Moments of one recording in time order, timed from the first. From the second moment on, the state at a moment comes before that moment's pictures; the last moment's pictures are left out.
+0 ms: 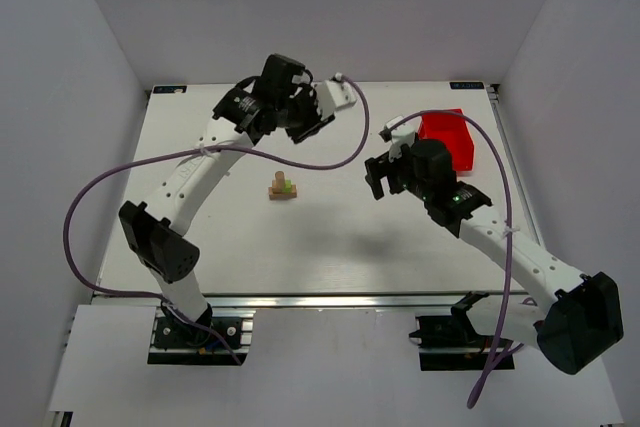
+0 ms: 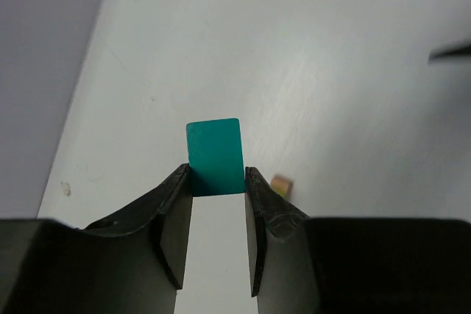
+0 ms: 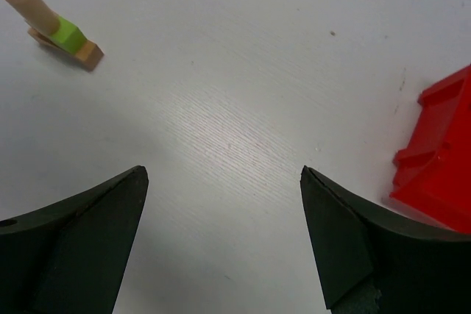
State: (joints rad) left arm -0.61 1.74 1.99 -0.86 0.19 0.59; right arm 0.58 1.14 0.86 -0.13 -0.02 -0.08
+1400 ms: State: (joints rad) left arm -0.50 1.79 1.60 -1.02 0.11 0.94; right arm 0.57 1.37 1.11 -0.48 0.13 -0.06
